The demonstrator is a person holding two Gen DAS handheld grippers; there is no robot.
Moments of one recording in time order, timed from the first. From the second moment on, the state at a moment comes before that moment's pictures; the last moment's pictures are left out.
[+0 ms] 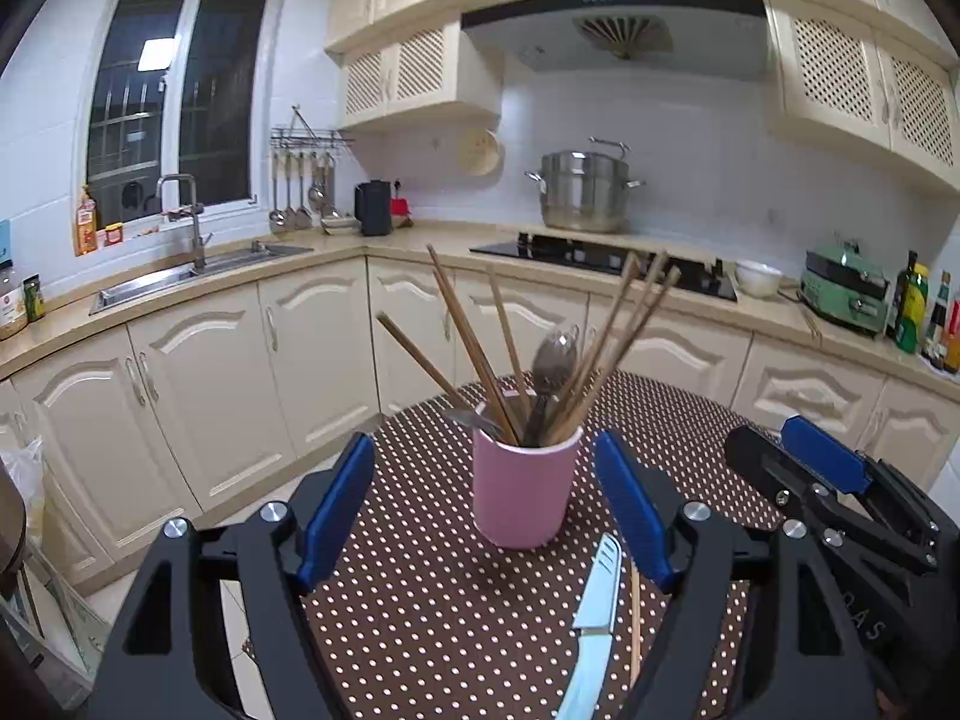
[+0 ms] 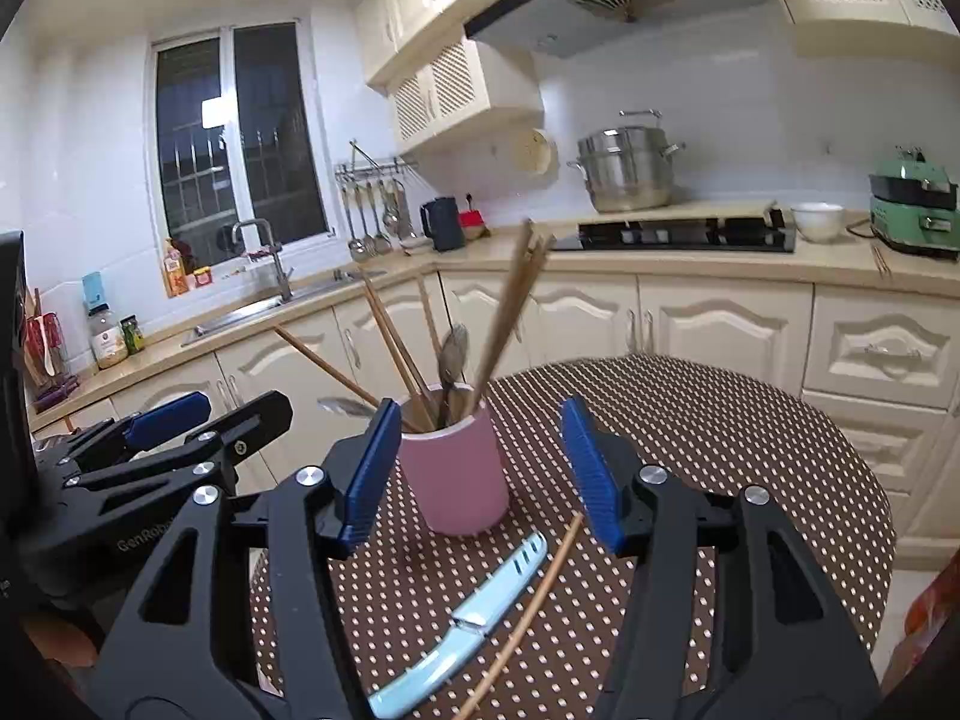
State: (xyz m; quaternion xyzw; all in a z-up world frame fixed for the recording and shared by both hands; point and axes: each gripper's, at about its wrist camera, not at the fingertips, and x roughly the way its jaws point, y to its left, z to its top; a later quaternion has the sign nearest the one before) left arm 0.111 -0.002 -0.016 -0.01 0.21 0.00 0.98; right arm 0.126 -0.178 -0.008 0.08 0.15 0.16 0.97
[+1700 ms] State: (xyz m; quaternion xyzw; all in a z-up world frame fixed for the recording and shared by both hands) left arm 0.232 -0.071 -0.153 0.04 0.50 -0.16 0.85; right arm 0.174 -0.228 -0.103 0.11 0.41 0.07 0.90
